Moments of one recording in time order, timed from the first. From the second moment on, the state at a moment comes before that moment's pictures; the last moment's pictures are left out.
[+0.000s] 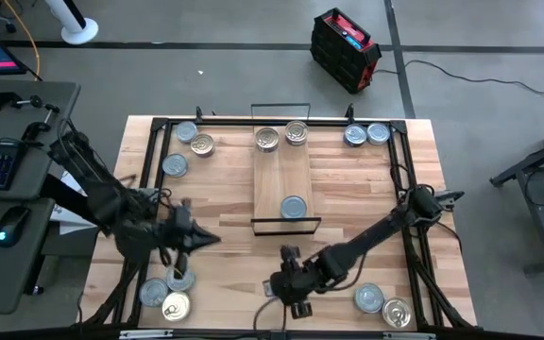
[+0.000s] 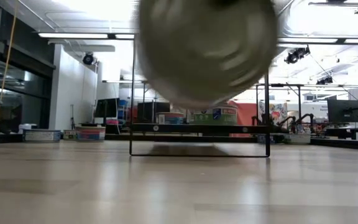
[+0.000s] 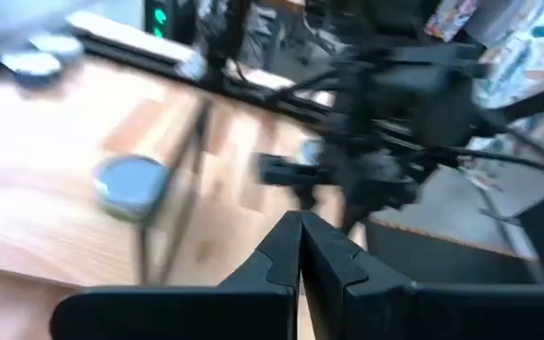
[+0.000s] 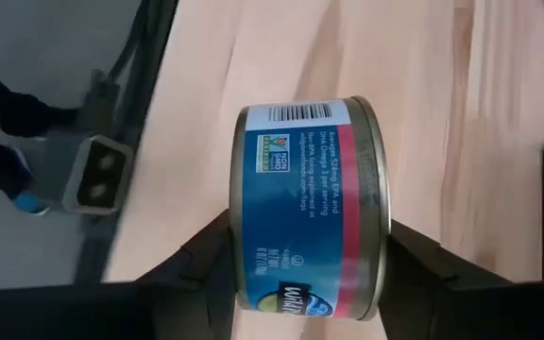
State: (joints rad) left arm -0.78 1.12 1.12 -0.51 -0.74 -0.64; right arm 0.56 2.05 1.74 -0.76 0.14 0.35
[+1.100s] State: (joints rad) left arm -0.27 1.11 1.11 -0.51 -0.51 -0.37; right arm 0.12 1.29 1.03 -1.12 0.28 0.63
